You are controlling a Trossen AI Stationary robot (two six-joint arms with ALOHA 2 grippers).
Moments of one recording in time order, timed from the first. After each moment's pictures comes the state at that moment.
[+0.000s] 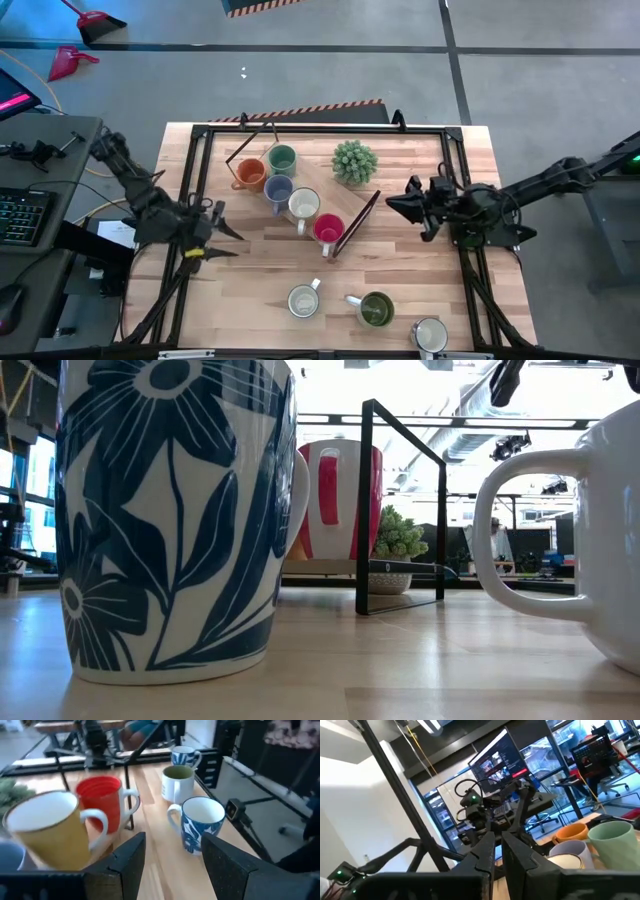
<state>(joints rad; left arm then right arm) -0.78 0.55 0.49 -0.29 -0.51 -0.16 0.30 0.78 0.38 0.68 0.33 0.40</state>
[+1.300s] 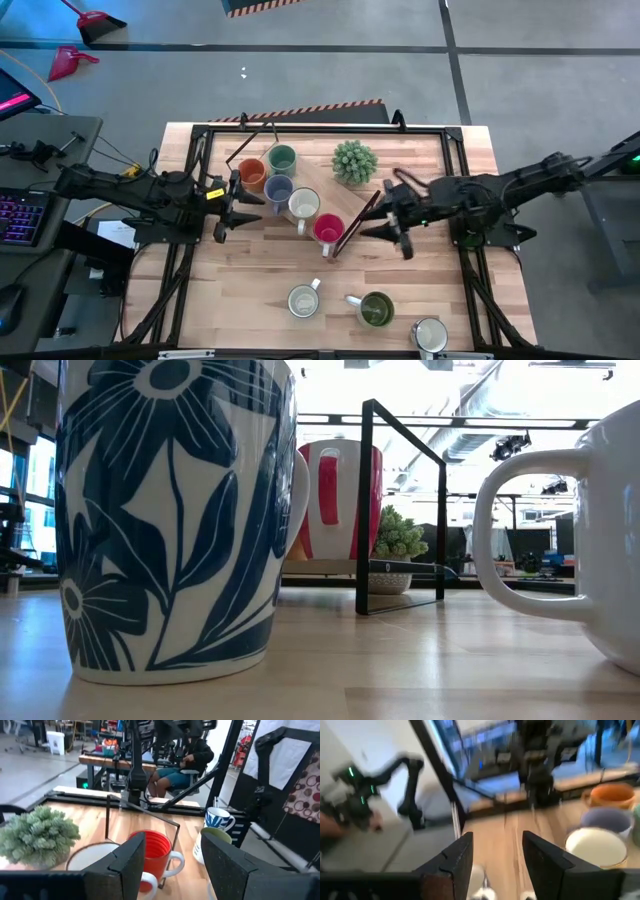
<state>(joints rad) -0.16 0.59 0.48 0.03 -0.06 -0.16 0.30 1.14 1.08 -0.16 0.07 0.34</state>
